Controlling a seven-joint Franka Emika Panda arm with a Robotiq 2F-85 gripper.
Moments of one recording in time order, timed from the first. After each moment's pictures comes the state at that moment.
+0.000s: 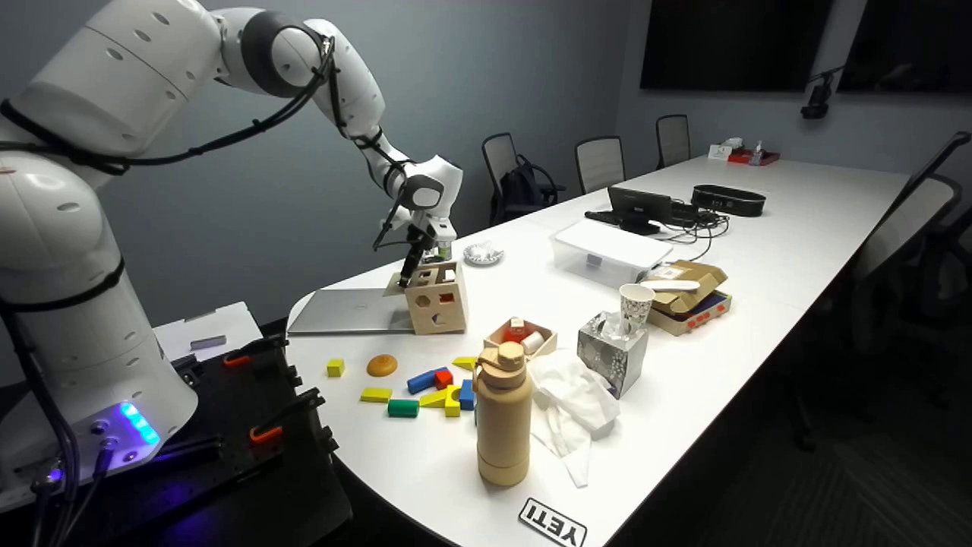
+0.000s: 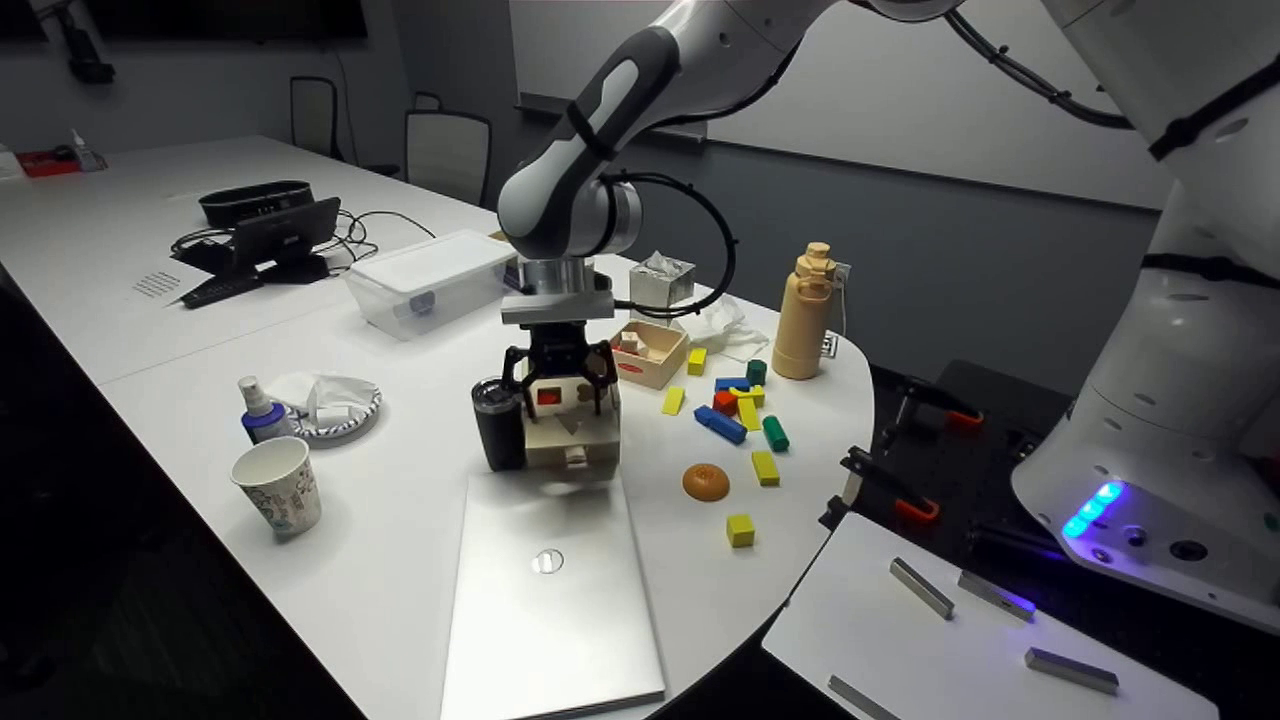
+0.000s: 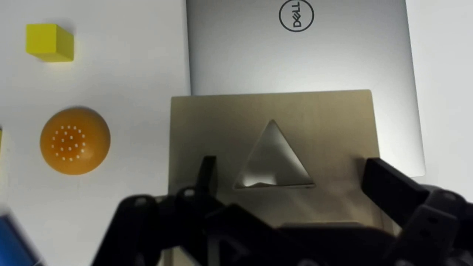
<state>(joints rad) 0.18 0.84 0.10 -1.67 0.31 2.26 0.77</state>
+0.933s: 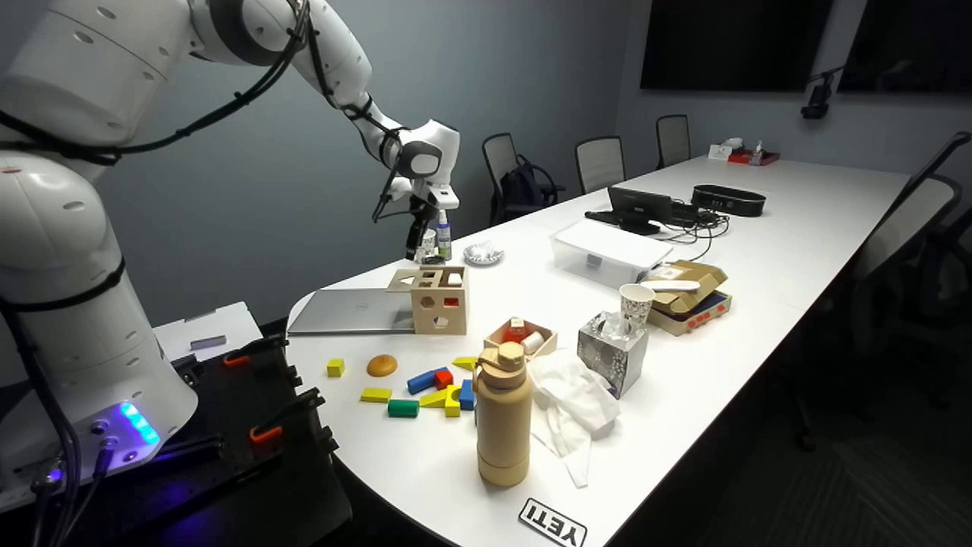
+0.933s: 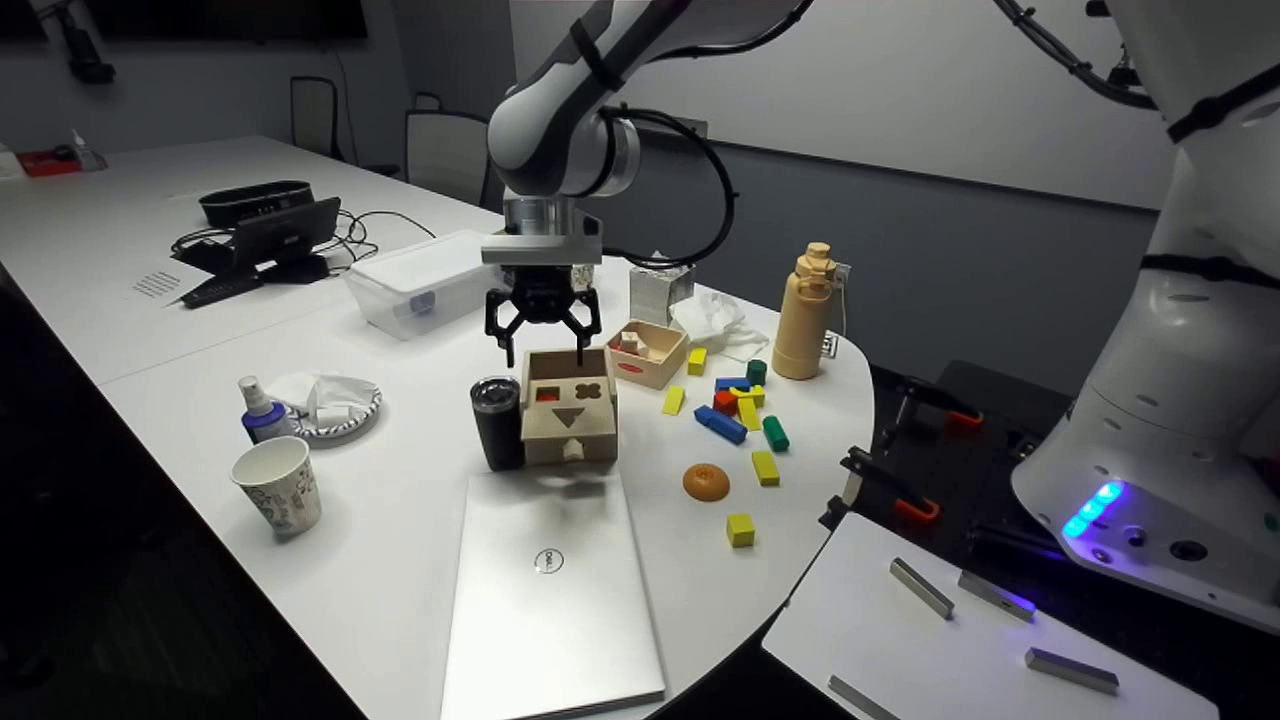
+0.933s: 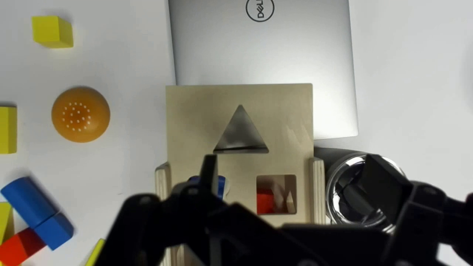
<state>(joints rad) 0.21 0.69 0.06 -1.71 0.29 2.26 0.83</state>
